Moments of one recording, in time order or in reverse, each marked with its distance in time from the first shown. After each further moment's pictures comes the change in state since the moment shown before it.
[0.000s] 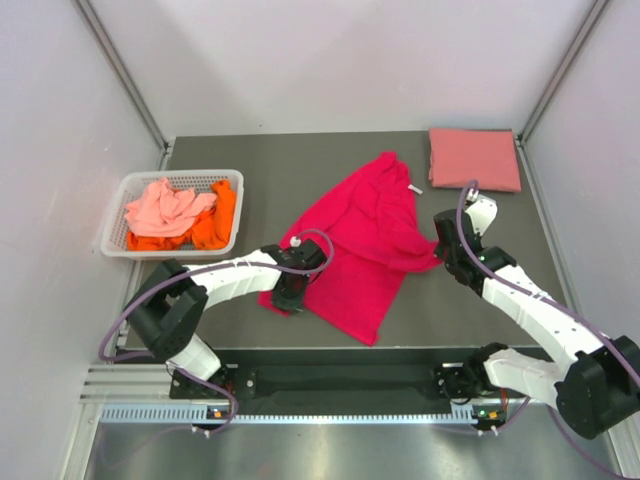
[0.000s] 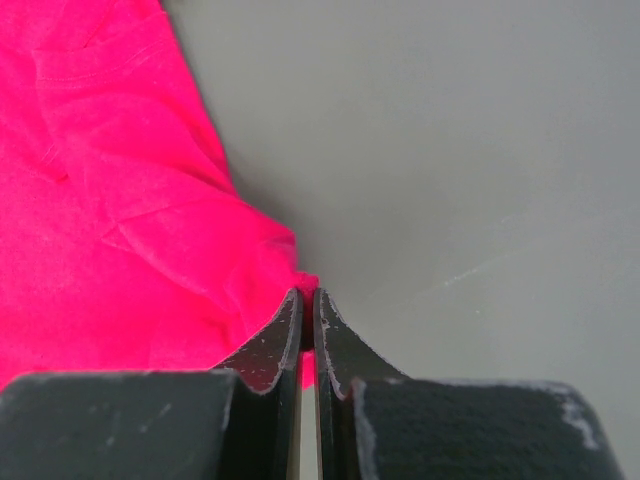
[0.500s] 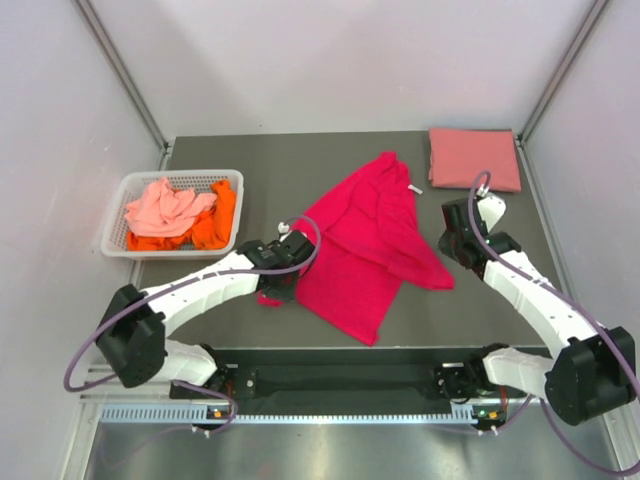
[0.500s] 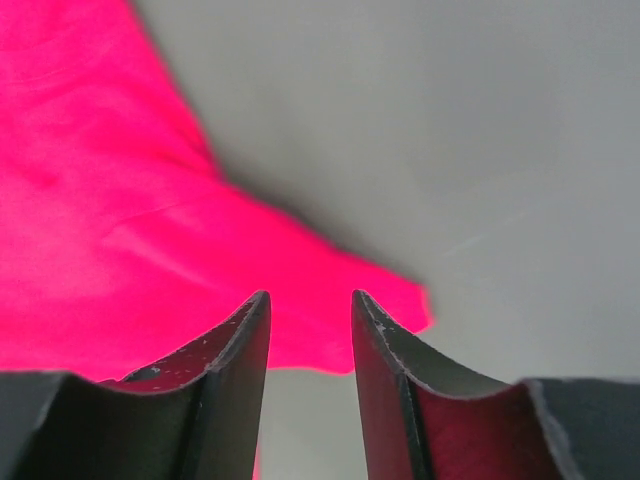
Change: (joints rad) left arm -0.005 -0.185 0.050 -0.121 -0.080 -0.032; right arm -0.102 0.077 0.100 -0.148 -0.098 0.082
